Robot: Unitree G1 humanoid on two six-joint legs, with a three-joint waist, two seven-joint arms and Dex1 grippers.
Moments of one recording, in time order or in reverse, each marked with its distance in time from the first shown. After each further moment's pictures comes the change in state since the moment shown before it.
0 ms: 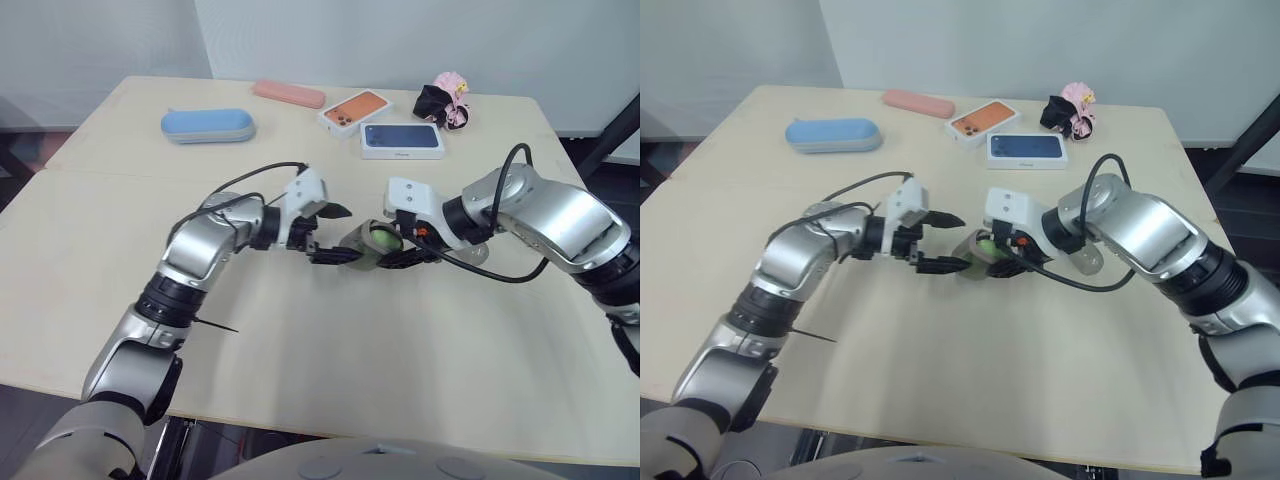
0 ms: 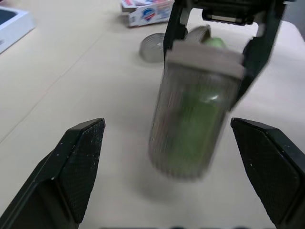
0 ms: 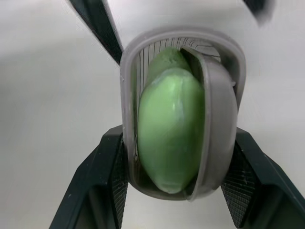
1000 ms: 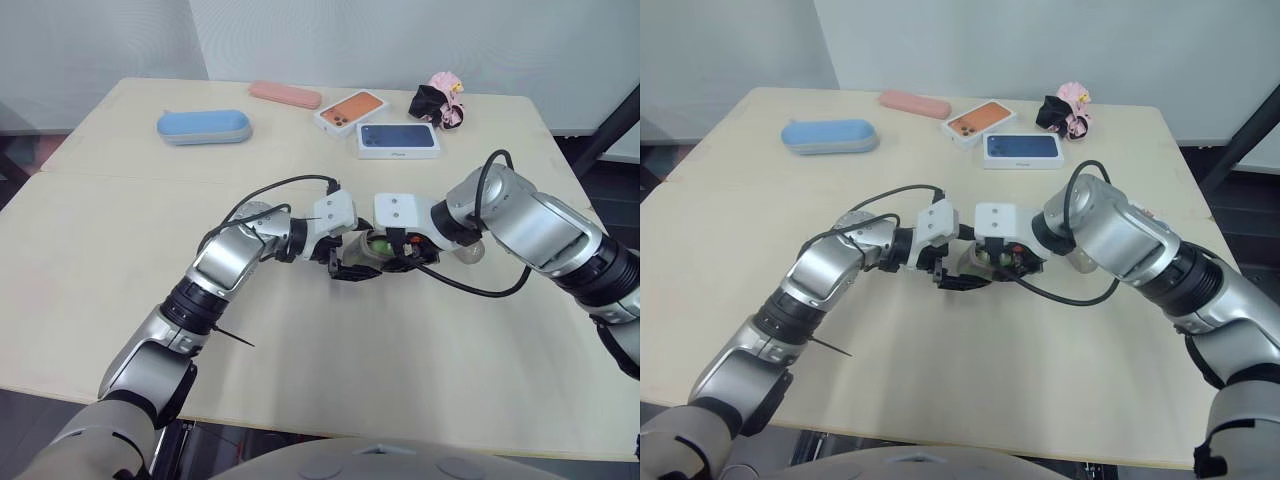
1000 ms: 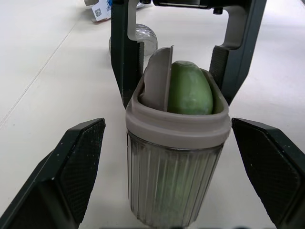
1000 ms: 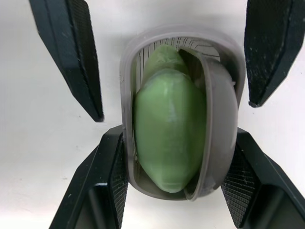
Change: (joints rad) left arm 0.002 -0.058 -0.116 0.004 0.102 -0.091 0.024; right arm -0.018 0.055 0.090 0.006 -0.296 -0.057 0.153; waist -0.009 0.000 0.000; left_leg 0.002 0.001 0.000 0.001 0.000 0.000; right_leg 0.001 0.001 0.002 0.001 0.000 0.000
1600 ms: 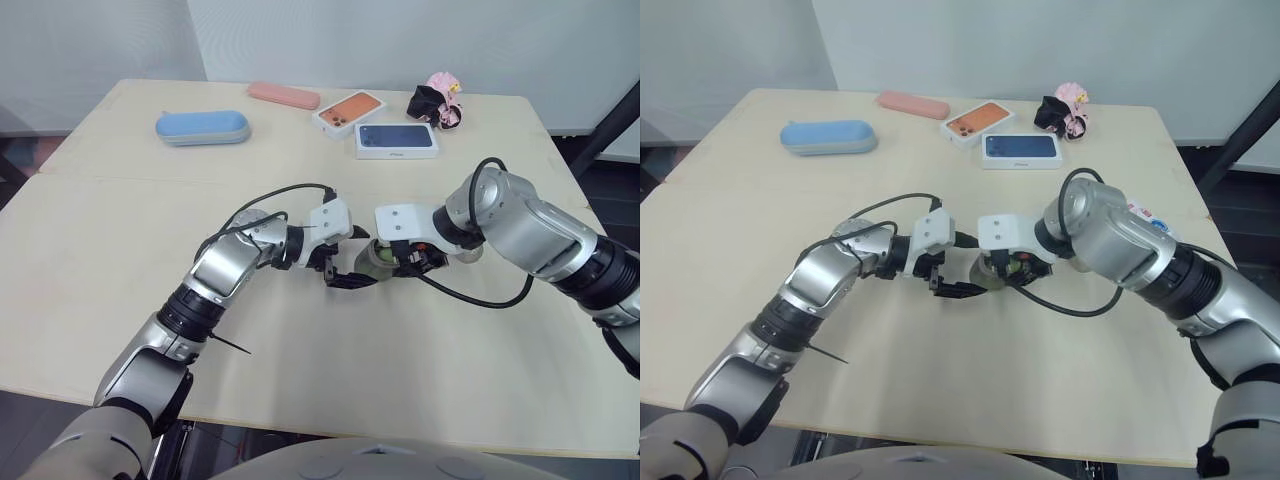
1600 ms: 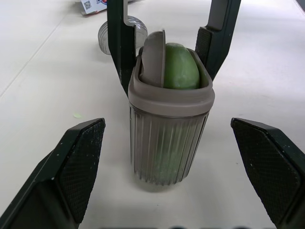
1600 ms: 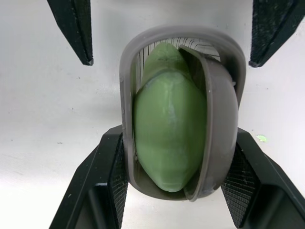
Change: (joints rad) left arm 0.046 0.008 -0.002 0.001 0.001 -0.028 -0.009; right arm -0.002 -0.015 0.062 -0.001 -0.146 -0.060 0.080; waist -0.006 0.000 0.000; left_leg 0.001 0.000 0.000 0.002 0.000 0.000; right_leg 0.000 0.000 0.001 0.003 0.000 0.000
